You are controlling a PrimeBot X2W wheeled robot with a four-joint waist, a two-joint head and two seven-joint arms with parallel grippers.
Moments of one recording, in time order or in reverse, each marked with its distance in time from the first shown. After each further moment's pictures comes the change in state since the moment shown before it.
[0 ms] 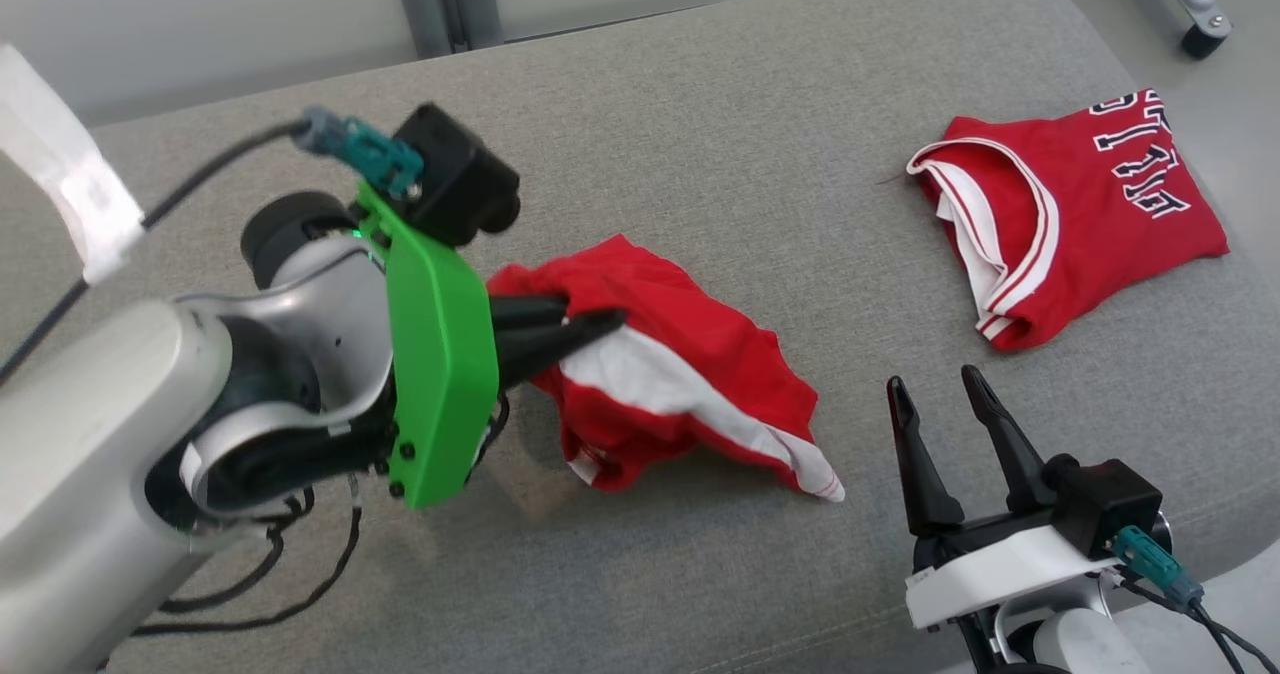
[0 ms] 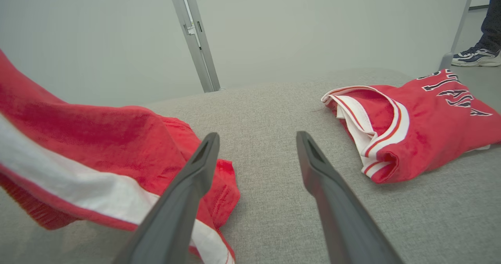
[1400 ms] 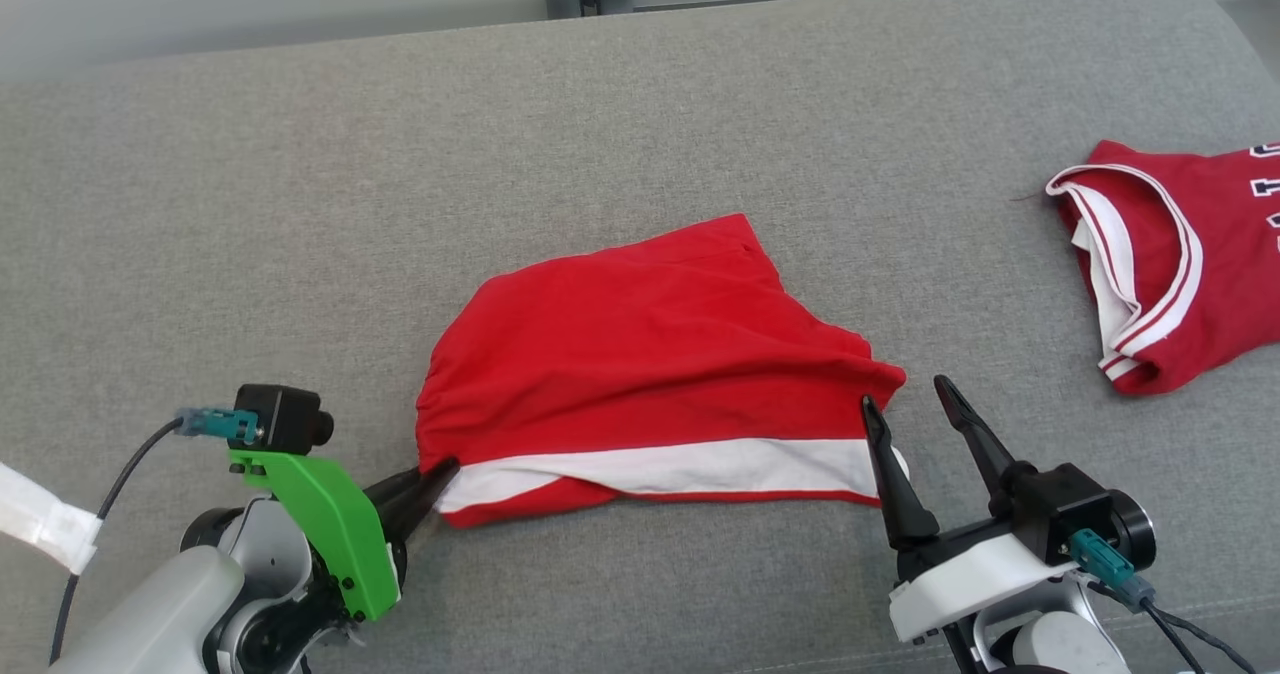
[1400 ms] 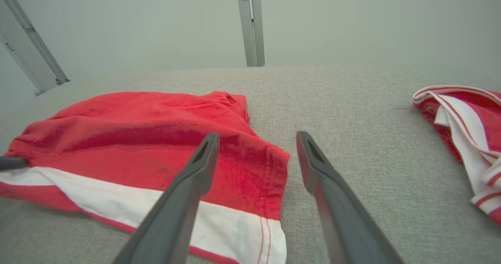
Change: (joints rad) left arm 0.442 -0.052 0.018 0.535 -0.019 0.007 -0.509; right arm -0.018 0.001 0.027 0.052 -0.101 0.000 0.000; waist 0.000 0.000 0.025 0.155
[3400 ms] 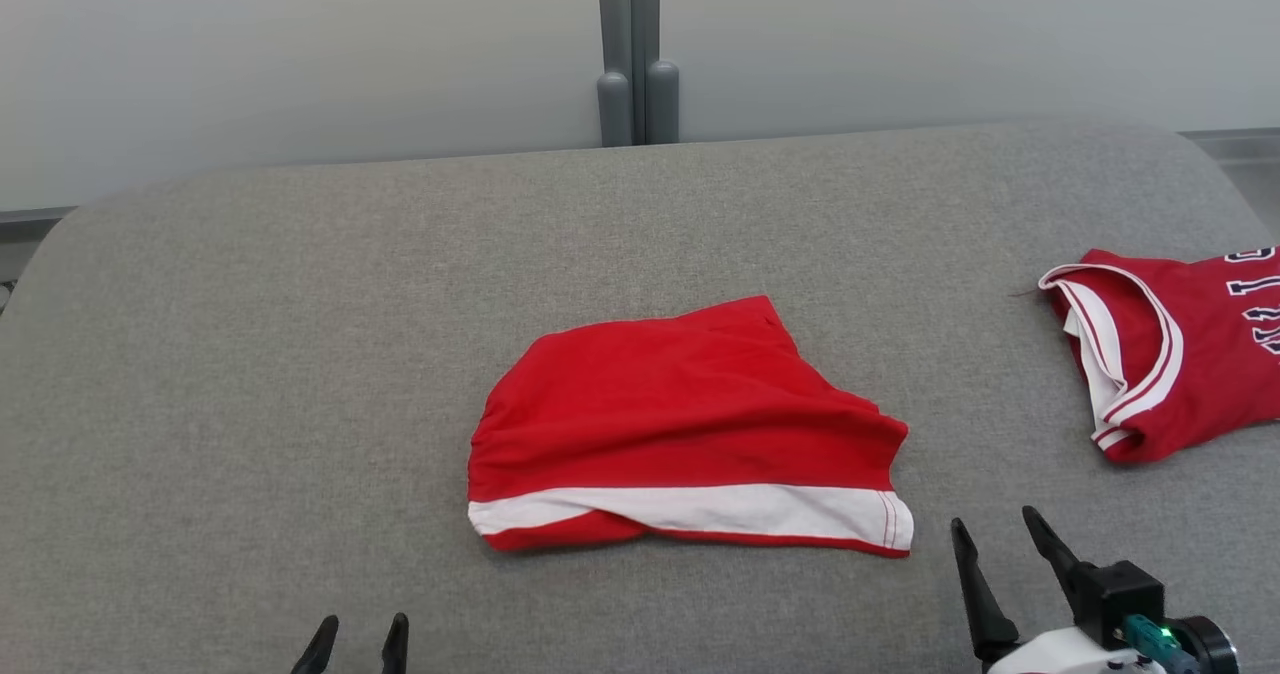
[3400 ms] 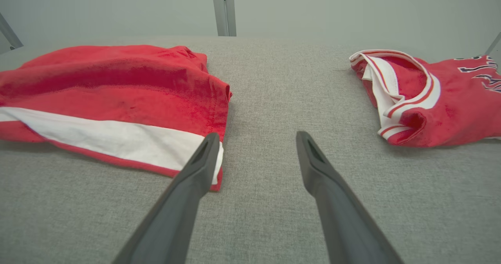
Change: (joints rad) left arm 0.667 -0.384 0.652 0.001 0.790 -0.067 -0.532; right arm 0.151 -0.064 -0.109 0.121 -0.012 0.000 0.000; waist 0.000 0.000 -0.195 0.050
